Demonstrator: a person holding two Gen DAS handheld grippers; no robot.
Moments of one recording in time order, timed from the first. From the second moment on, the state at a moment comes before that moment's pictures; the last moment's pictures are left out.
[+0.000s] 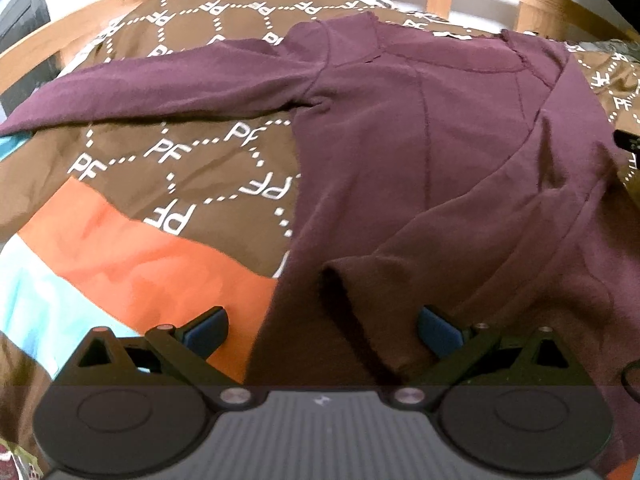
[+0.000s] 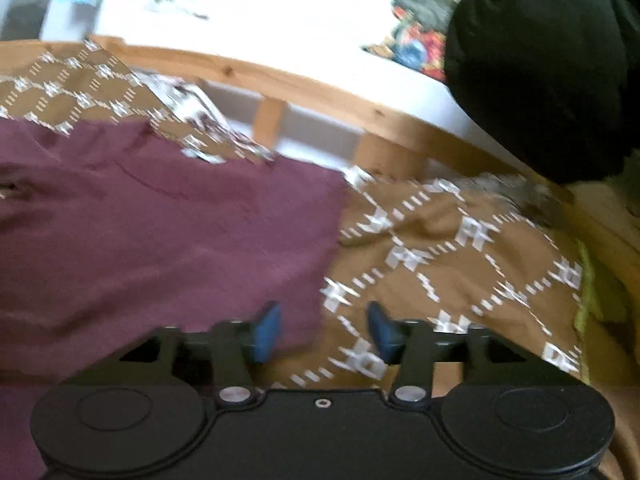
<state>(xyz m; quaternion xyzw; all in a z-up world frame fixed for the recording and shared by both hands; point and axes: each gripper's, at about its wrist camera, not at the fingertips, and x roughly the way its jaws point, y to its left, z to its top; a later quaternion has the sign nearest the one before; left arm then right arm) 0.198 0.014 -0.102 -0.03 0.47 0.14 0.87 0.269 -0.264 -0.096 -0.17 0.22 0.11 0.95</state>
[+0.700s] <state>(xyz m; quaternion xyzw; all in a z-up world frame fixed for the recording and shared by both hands) 0.168 0.202 0.003 -0.18 0.24 0.38 0.88 0.260 -0.248 -0.075 -0.17 0.23 0.16 0.94</state>
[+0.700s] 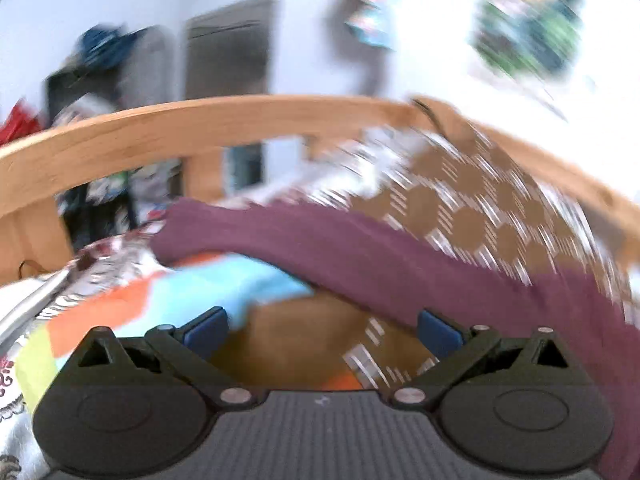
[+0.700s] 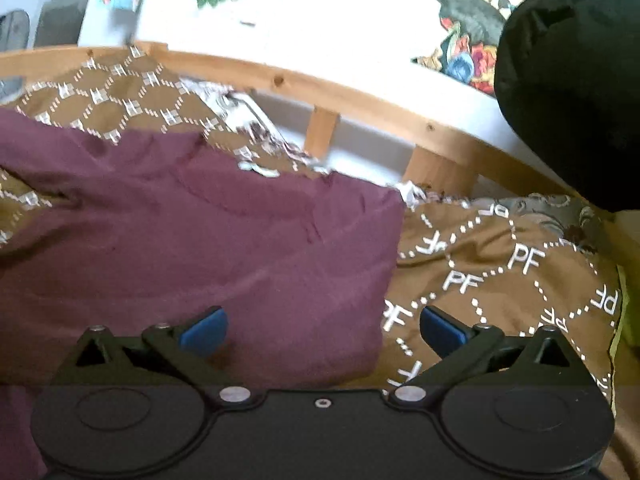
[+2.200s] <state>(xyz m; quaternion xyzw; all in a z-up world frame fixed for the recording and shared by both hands) 0.291 -0.007 0.045 0.04 0.13 -0.12 0.98 0.215 -0.291 -0.041 -0.17 0.21 0.13 0.95</state>
